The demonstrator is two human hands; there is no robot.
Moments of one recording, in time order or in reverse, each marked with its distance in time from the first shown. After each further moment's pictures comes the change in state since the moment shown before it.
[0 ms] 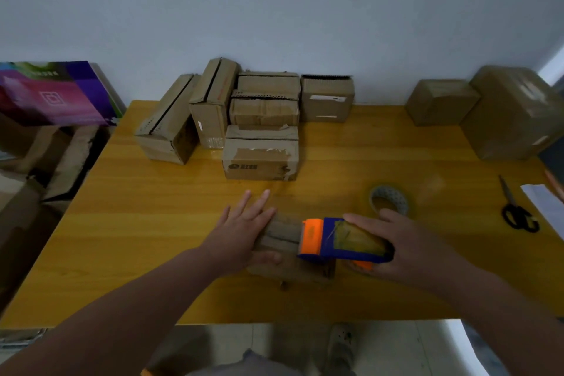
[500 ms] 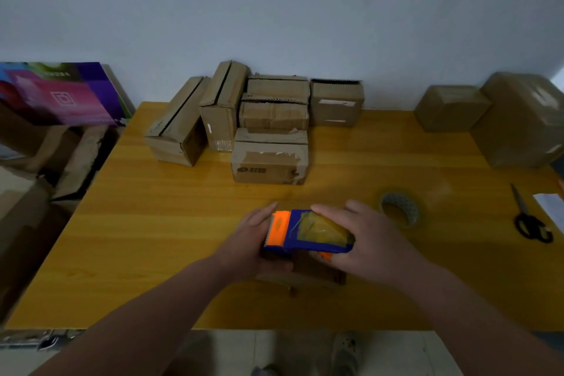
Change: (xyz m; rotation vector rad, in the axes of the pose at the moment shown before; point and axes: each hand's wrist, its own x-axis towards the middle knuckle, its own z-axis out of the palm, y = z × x) left_hand 0.007 -0.016 0.022 -0.416 0.129 0.067; right_hand 0.038 -0.055 0.007 0.044 0.065 -0.053
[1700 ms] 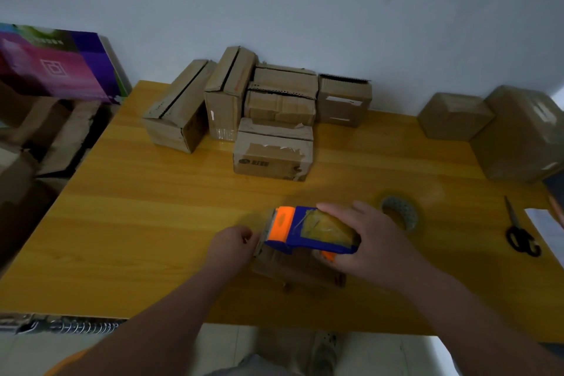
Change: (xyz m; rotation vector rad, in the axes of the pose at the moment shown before) left_hand -0.004 -0.013 0.022 -0.081 0.283 -0.512; right_hand 0.005 0.000 0.002 0.014 0.014 -0.008
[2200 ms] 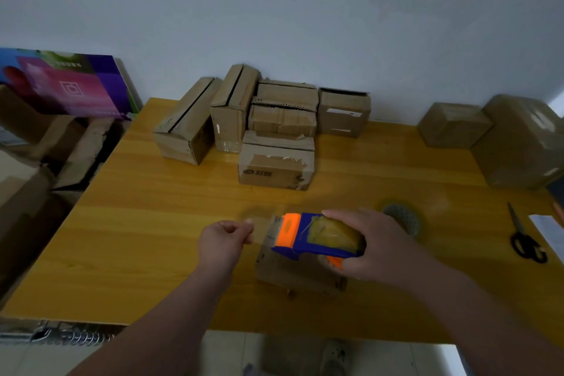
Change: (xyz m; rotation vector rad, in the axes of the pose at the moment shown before) left_hand -0.019 0.020 -0.030 -0.766 0.221 -0.276; right_hand -0.001 0.009 -0.006 0.088 -0.024 0.001
